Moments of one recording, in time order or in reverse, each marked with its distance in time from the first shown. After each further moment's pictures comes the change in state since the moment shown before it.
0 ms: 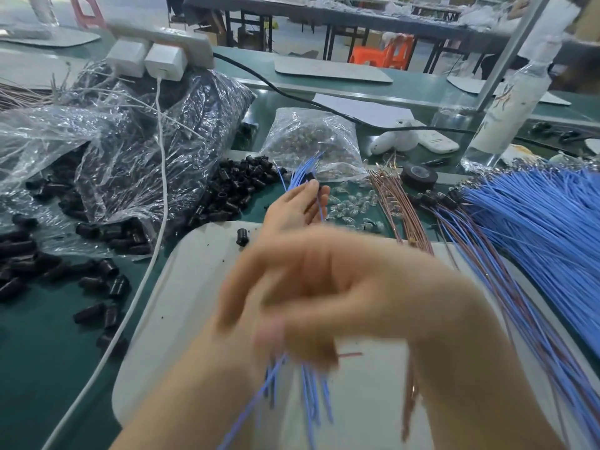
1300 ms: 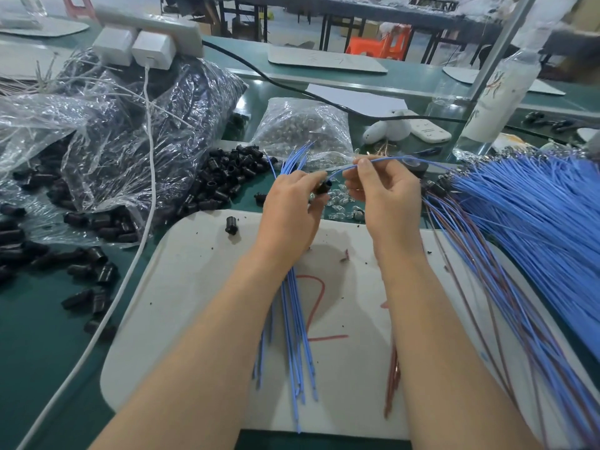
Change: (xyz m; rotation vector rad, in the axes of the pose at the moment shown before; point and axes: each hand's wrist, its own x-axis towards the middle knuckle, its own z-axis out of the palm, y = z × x) left_hand -0.005 -0.011 -0.006 1.467 -0.094 0.894; right_hand 0.002 0.087 -0.055 0.014 1.458 -0.001
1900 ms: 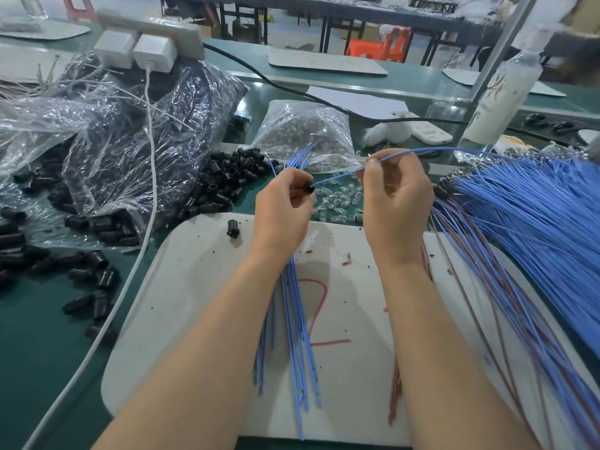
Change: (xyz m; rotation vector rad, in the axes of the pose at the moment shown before) left_hand 0.003 -0.007 -0.002 -0.365 0.083 -0.258; right_hand -0.007 -0.005 0.000 -0.227 0.144 -0.324
